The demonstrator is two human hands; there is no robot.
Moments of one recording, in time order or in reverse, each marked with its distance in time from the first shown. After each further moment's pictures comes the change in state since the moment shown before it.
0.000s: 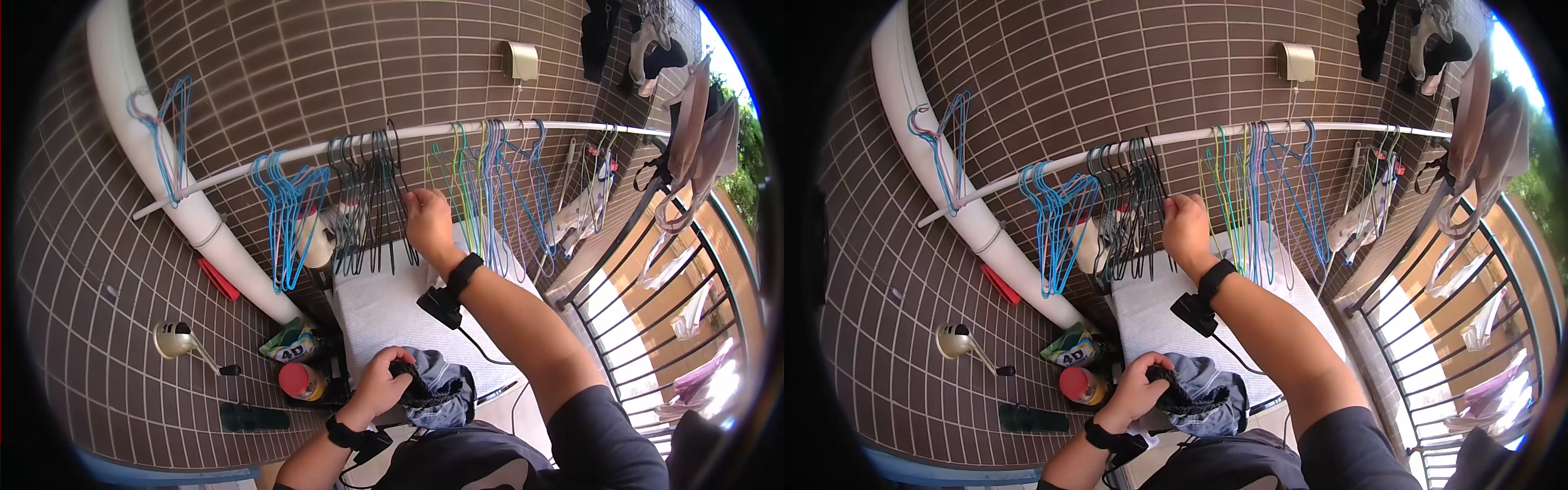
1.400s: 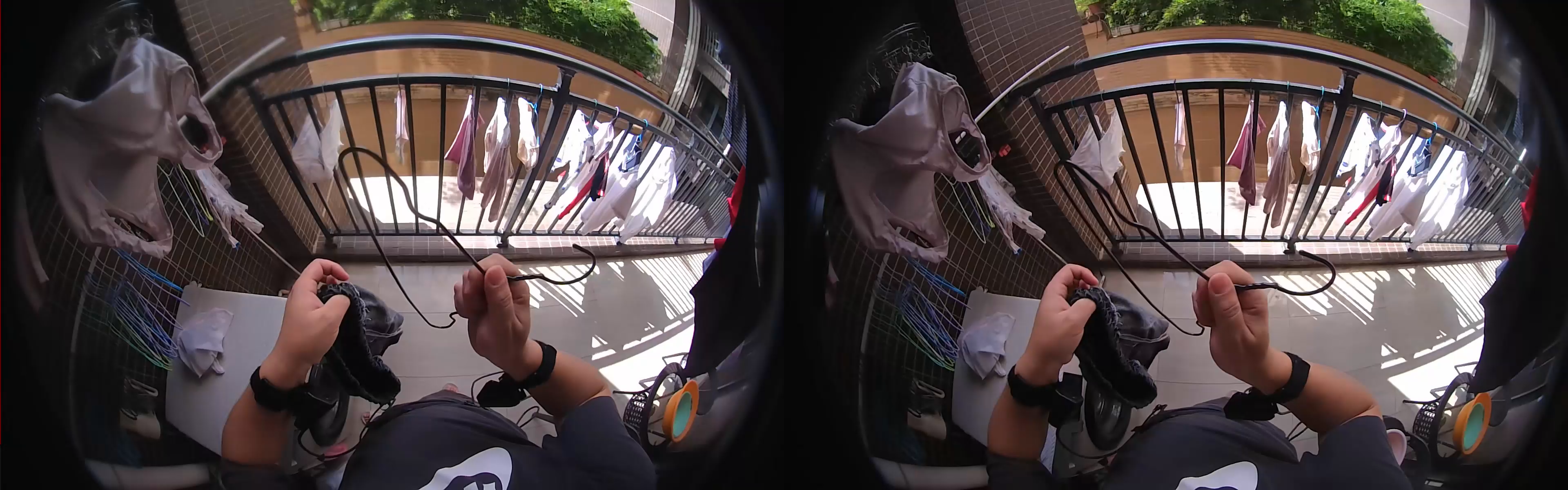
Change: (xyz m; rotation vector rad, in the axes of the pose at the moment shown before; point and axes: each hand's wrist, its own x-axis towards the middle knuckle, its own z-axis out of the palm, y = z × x) left_hand -0.092 0.265 0.409 -0.215 -1.014 0.269; right_hand -0.408 -0.092 -0.632 0.427 0.709 0.124
